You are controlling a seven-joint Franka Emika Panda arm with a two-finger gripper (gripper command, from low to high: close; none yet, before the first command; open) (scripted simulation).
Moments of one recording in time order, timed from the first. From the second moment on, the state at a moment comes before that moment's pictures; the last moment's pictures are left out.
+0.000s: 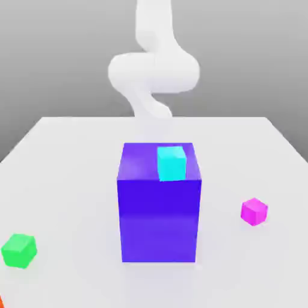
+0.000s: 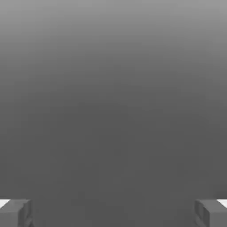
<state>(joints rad) 0.07 -0.75 -0.02 -2.33 0.02 2.33 0.71</state>
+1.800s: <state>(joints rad) 0.86 0.23 -0.01 -2.83 -0.04 3.07 -0.46</state>
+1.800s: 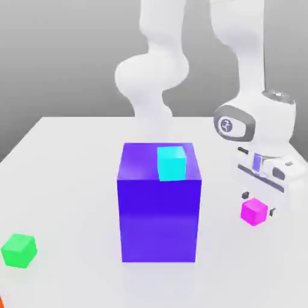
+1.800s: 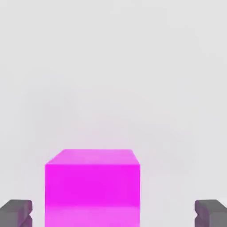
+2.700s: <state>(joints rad) 0.86 0.01 0.01 -2.85 0.01 2.88 -0.50</state>
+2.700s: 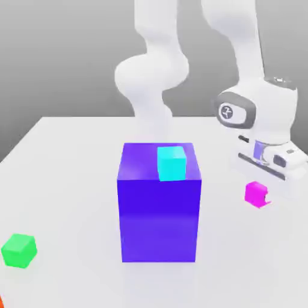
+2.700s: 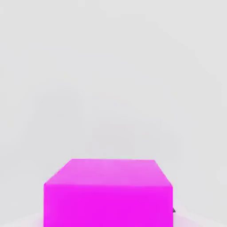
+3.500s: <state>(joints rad) 0.18 0.14 -0.40 -2.38 0.18 2.66 -1.21</state>
